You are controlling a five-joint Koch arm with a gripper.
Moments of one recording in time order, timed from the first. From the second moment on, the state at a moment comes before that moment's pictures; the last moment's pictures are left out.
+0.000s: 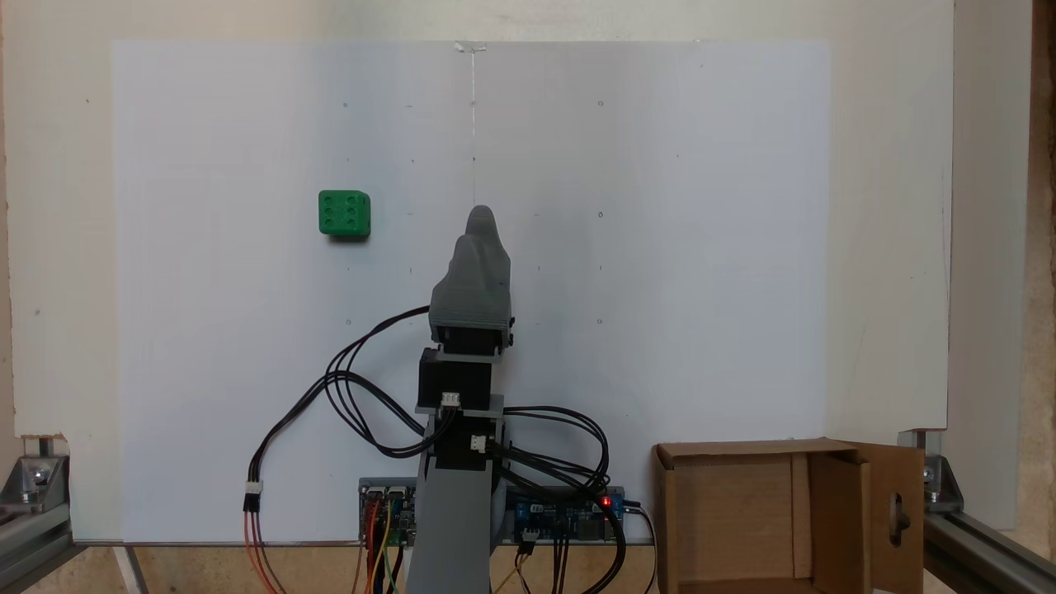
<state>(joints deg) 3.3 129.6 176.5 -86.5 -4.2</state>
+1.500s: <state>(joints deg) 0.7 129.6 166.9 -58.9 -4.2</state>
